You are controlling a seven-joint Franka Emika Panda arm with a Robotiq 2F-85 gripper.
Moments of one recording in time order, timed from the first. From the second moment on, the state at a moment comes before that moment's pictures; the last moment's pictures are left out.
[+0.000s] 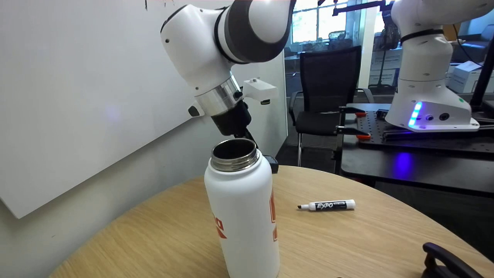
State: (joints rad) arm 0.49 0.63 0.32 -1.82 -0.15 2.09 0.20
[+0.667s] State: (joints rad) arm 0.54 0.71 0.32 -1.77 -0.10 2.04 0.20
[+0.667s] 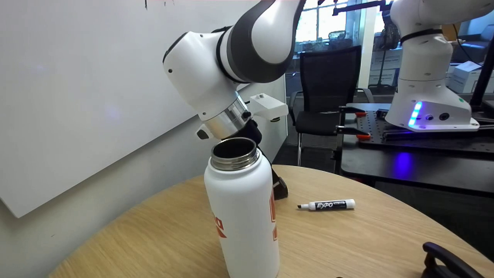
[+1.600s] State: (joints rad) arm 0.56 0.24 0.38 -2.18 -0.15 2.16 0.24
